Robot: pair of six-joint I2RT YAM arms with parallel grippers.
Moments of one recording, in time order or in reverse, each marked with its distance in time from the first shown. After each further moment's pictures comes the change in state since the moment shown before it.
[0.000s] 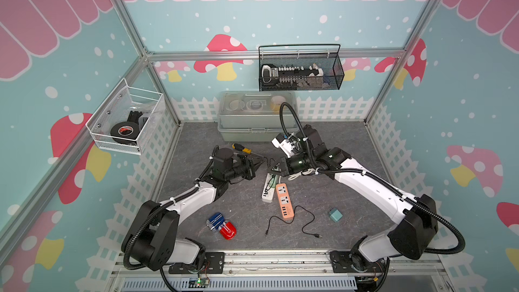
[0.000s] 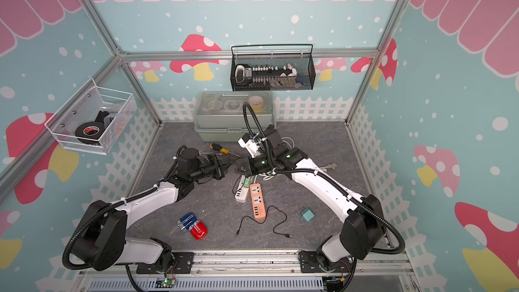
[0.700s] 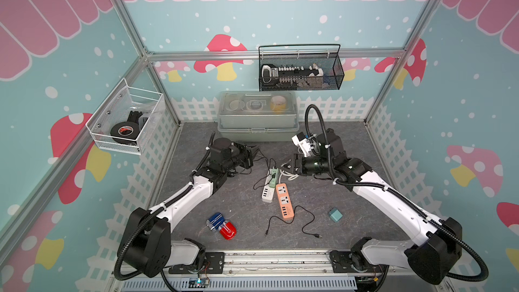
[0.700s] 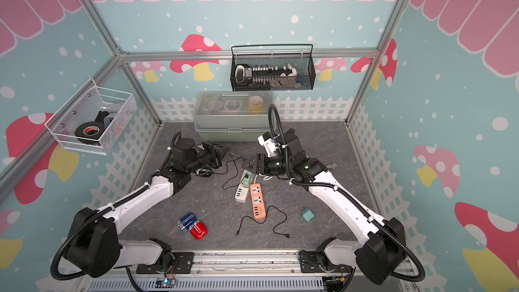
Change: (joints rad) left arm -0.021 -0.063 0.210 -0.170 -0.209 0.280; right arm -0.086 -0.227 -0.188 0.219 0.068 0.341
